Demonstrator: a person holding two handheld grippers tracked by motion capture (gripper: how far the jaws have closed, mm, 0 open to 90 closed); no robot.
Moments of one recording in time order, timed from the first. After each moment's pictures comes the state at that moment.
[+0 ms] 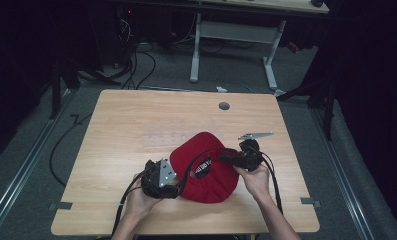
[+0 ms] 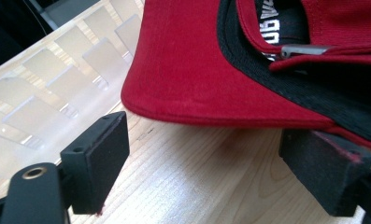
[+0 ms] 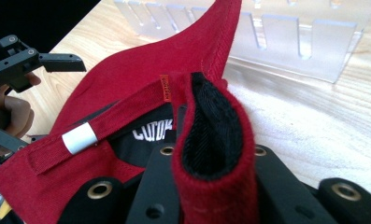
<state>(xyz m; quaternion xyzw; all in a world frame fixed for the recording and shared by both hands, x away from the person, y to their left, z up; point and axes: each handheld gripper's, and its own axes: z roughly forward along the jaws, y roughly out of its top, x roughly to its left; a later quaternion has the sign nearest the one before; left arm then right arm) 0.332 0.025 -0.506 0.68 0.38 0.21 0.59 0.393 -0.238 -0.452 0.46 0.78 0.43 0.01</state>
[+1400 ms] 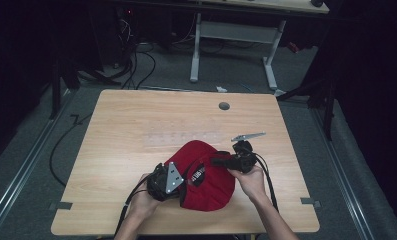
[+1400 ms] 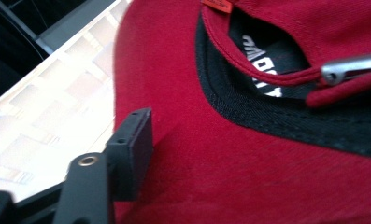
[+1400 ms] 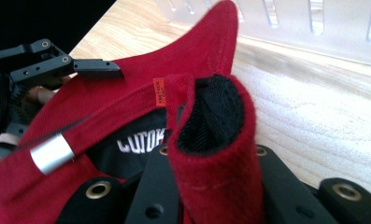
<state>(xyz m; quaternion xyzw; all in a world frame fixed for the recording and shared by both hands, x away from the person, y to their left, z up) 0.323 0.017 -0.503 0.70 0.34 0.22 0.59 0.393 -0.222 -0.454 0.44 0.79 0.43 -0.04</state>
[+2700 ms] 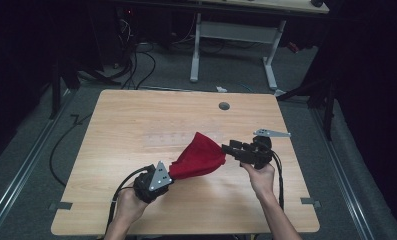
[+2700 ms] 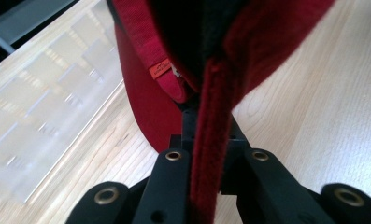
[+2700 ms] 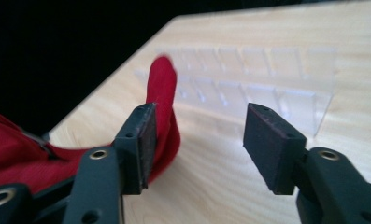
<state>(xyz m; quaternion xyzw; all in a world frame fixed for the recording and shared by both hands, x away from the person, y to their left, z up) 0.308 0.049 -0.470 0.72 0.34 0.15 0.59 0.385 -0.262 -0.431 0.46 0.71 0.54 0.05</state>
